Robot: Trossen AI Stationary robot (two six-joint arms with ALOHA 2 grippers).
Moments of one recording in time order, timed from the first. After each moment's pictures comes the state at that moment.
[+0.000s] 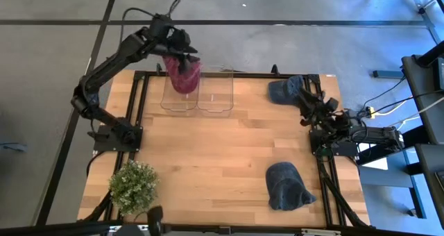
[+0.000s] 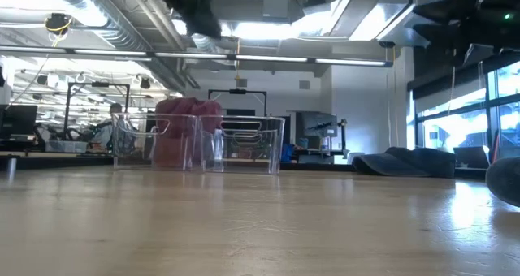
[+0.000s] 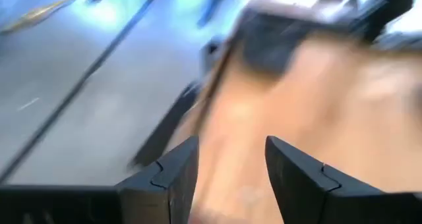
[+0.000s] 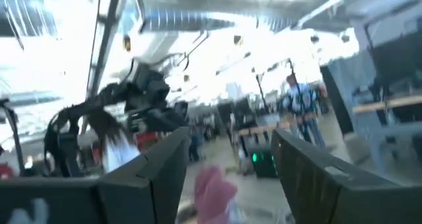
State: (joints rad) left arm 0.84 1.45 1.56 -0.74 0.42 0.31; right arm -0.08 0.04 0.01 0.59 0.53 0.02
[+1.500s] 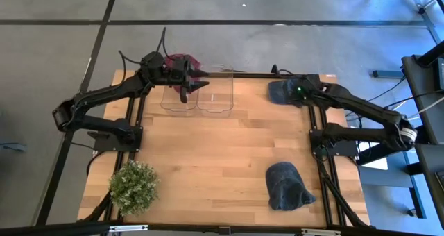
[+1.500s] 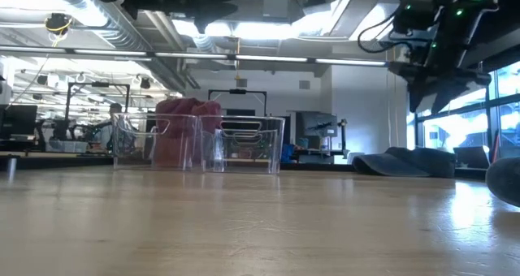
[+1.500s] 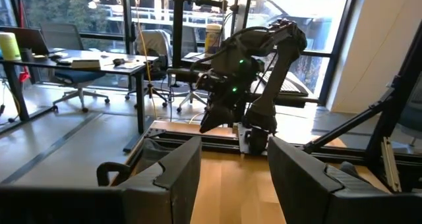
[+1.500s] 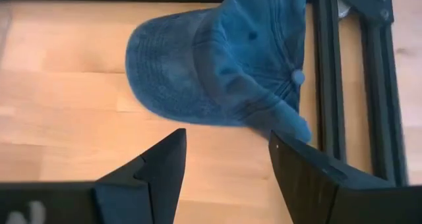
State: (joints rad) left arm 0.60 1.17 0.87 0.30 0.54 -0.07; right arm -0.62 0.96 0.76 -0.93 0.38 0.82
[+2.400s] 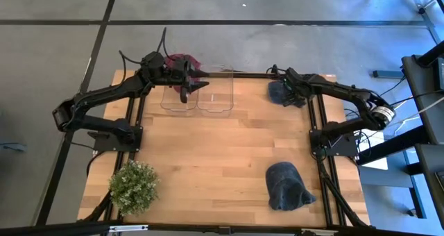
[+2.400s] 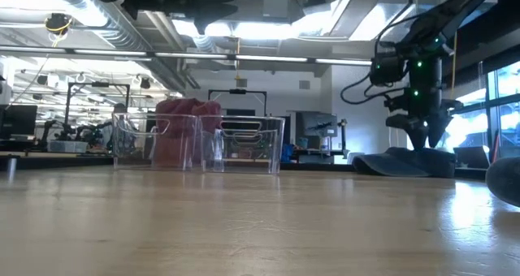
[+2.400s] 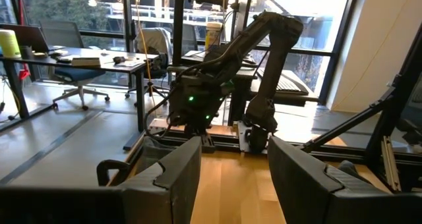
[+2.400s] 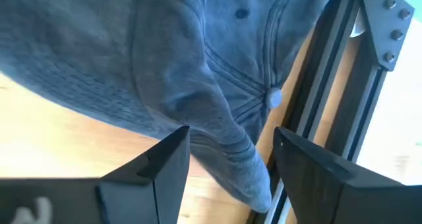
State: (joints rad) left arm 0.60 1.17 0.87 0.29 0.54 -0.07; right arm -0.84 1.36 0.76 -0.78 0.39 0.30
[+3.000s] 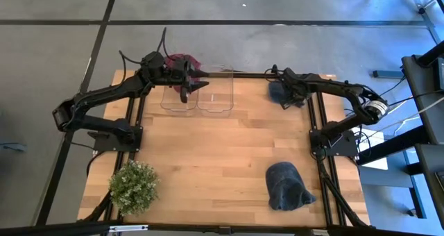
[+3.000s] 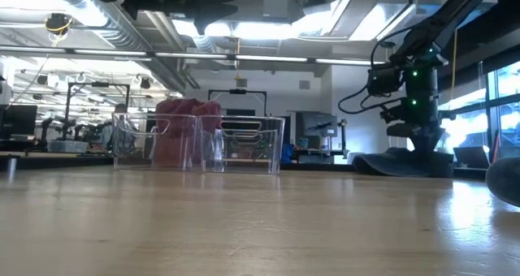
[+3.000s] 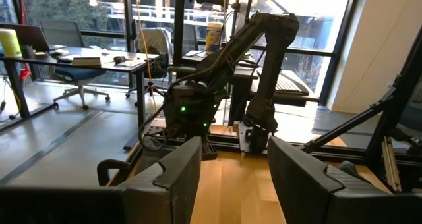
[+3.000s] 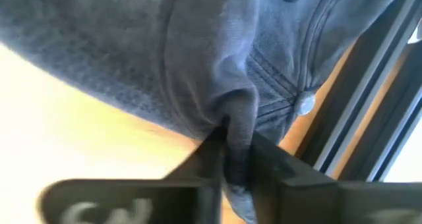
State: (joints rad) left arm 0.60 1.17 0.87 0.29 0.54 -0.08; right arm -0.86 1.45 0.76 -0.74 0.32 0.16
